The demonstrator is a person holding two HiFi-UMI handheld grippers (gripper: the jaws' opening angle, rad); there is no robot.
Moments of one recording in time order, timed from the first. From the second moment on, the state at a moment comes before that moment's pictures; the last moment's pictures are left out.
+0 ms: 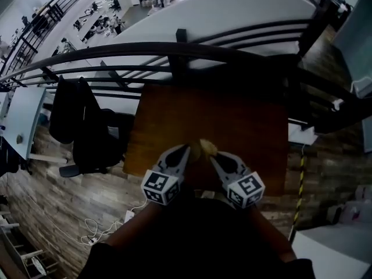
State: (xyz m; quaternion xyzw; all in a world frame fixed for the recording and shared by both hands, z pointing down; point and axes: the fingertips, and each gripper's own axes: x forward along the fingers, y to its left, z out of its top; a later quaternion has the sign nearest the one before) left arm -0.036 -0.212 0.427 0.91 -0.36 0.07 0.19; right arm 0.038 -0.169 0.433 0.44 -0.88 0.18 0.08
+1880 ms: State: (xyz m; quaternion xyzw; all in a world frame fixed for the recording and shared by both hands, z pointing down) left arm -0.043 -0.275 0.783 0.81 -0.19 0.43 0.34; right arm 0.049 -0.206 0.585 0.58 -0.72 0.36 0.14
